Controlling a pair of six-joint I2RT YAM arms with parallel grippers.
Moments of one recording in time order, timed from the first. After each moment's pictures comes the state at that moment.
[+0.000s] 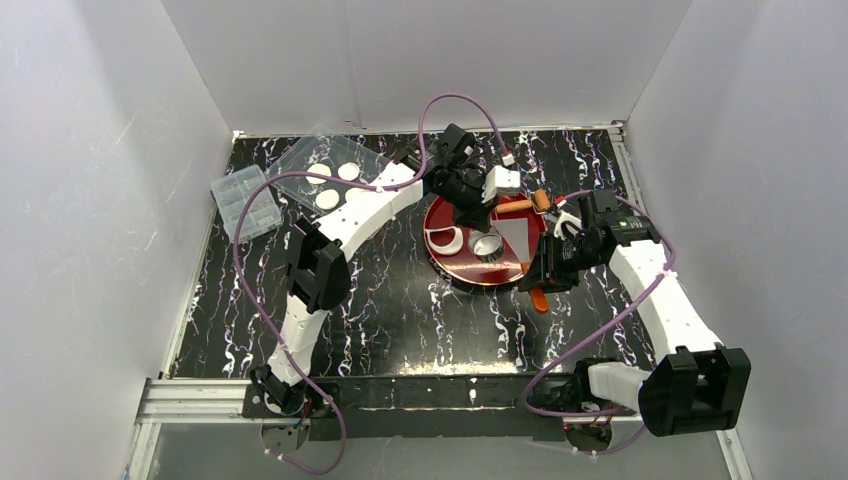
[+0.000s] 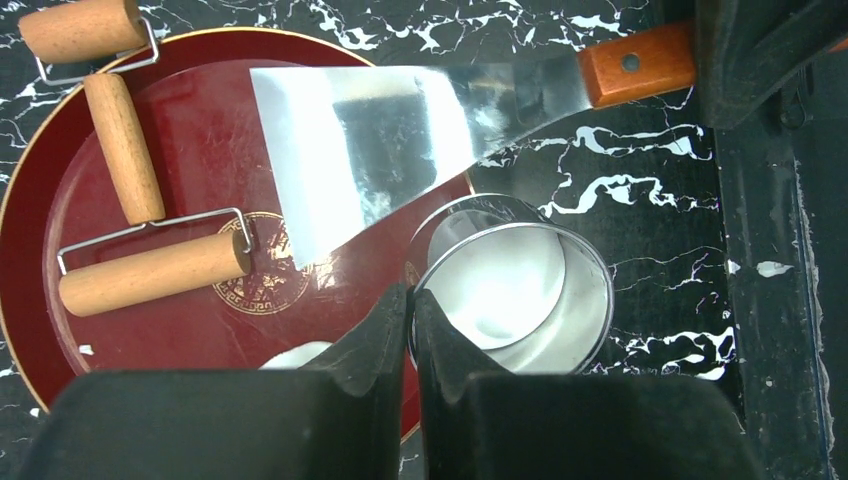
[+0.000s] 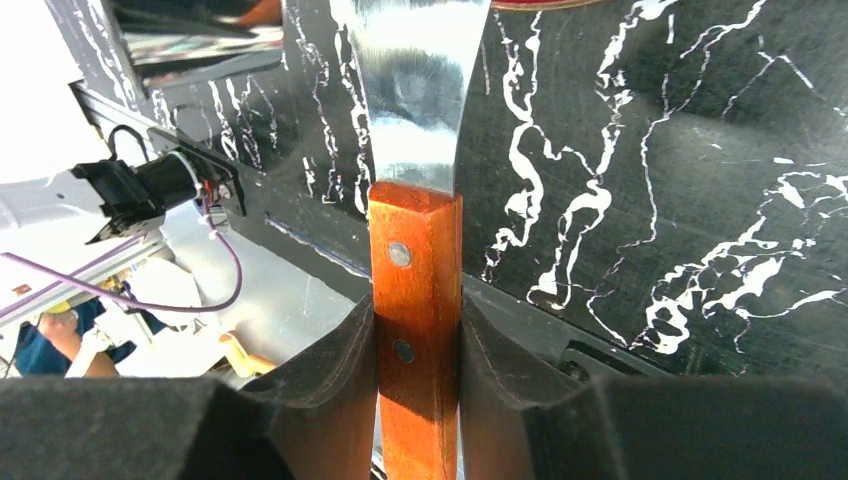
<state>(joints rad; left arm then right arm) -0.75 2.16 2.12 -0.99 0.73 0.69 0.14 1.18 1.00 -1.09 -0.60 0.23</state>
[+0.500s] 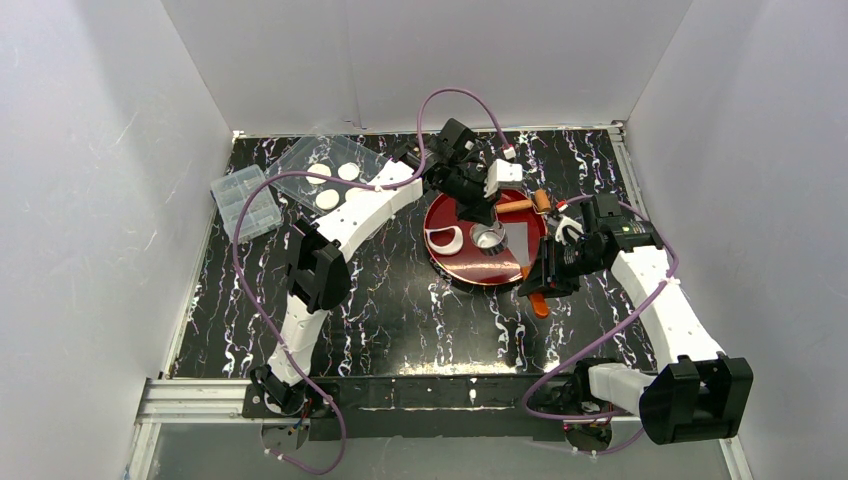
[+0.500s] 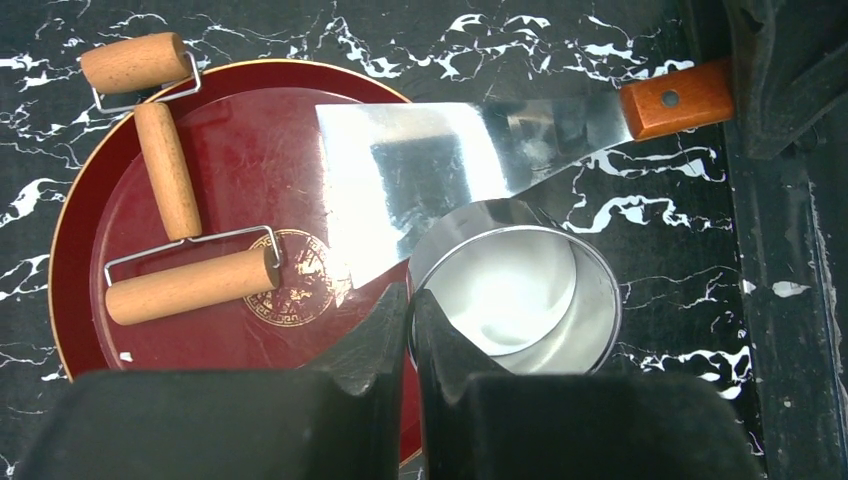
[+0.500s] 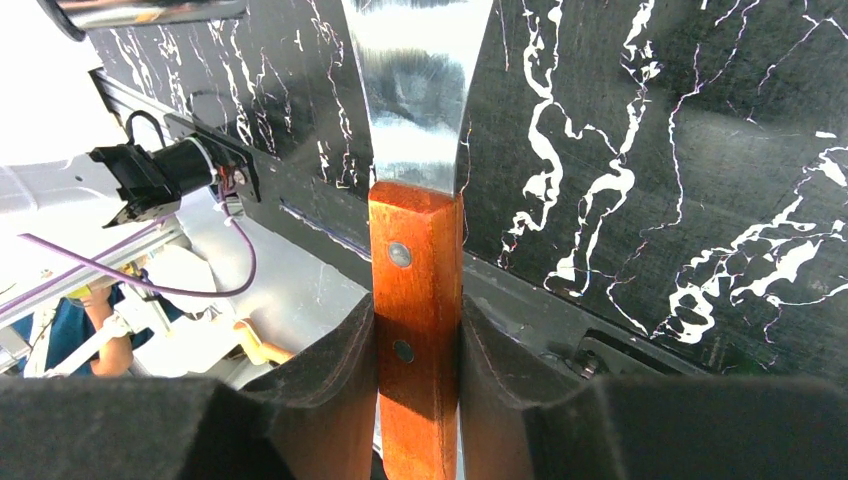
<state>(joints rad) -0.75 2.16 2.16 -0.97 0.73 0.68 0.14 1.14 0.98 -1.12 -0.65 0.24</state>
